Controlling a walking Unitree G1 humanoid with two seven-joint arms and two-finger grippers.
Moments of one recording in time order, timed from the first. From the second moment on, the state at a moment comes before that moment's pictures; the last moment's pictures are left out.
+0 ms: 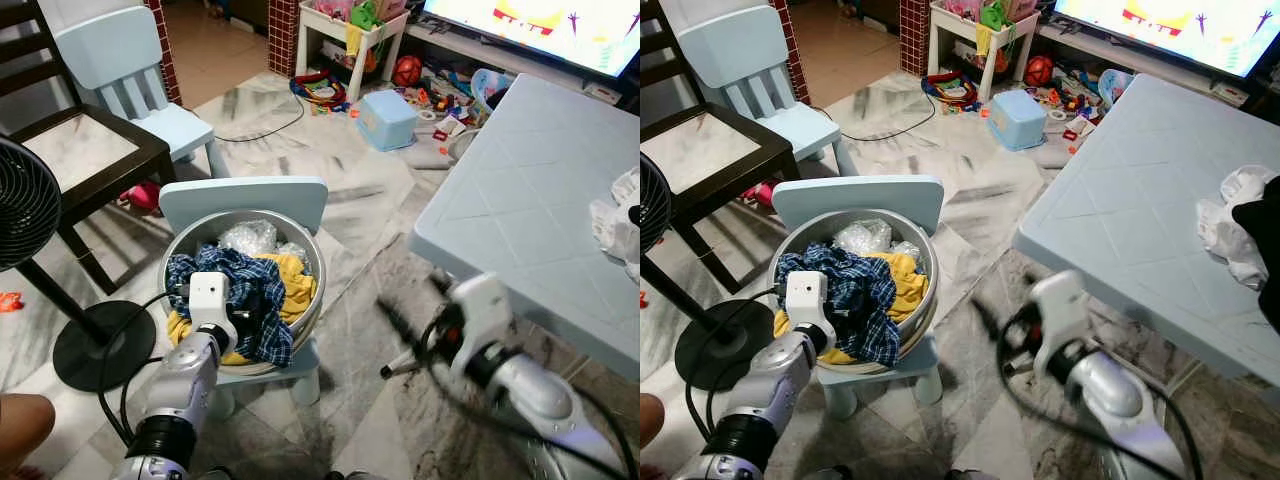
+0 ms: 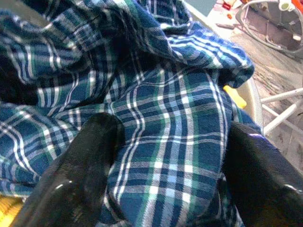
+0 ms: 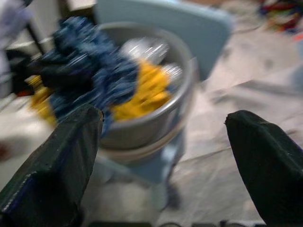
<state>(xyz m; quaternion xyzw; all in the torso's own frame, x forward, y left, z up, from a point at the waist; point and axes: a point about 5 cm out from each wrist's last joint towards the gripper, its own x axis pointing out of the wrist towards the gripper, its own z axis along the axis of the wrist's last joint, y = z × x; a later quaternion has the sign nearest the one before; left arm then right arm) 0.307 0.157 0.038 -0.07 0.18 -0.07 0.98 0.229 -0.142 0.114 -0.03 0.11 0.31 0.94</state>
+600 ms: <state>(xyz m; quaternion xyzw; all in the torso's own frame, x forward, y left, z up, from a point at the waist) 0.309 0.169 0.041 -0.05 0.14 -0.03 0.99 0.240 -0.141 0.117 -0.03 0.15 0.36 0.92</state>
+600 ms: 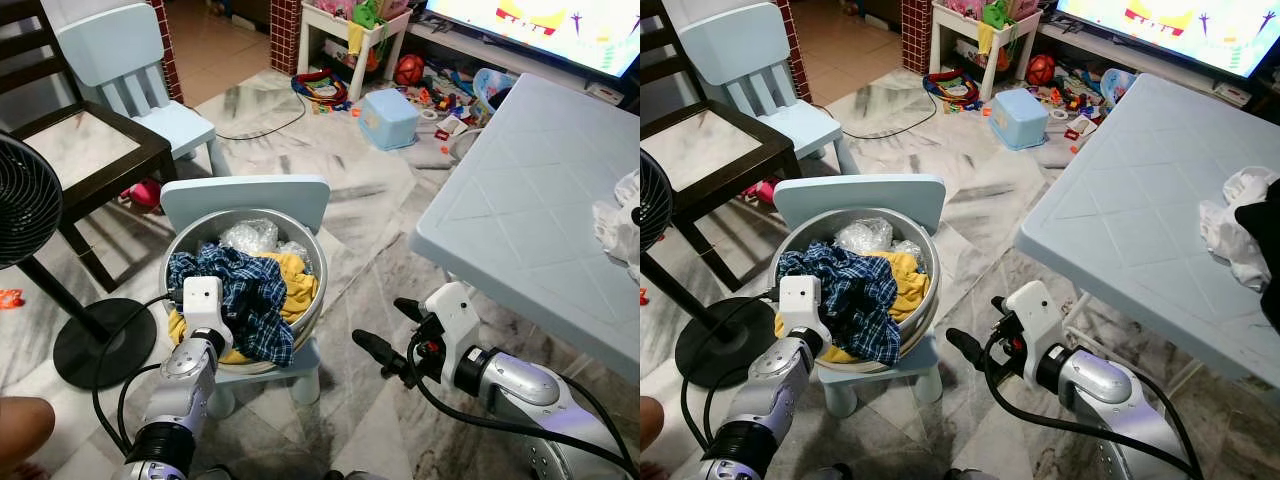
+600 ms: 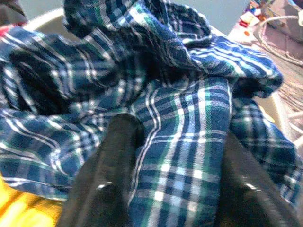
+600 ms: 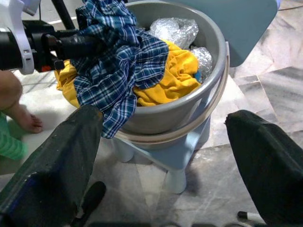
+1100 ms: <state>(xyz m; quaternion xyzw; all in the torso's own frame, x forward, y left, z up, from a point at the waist) 0.314 0.187 0.079 0.06 0.02 0.01 1.00 0.235 -0.134 0.110 -0.01 0.16 0.36 0.92</state>
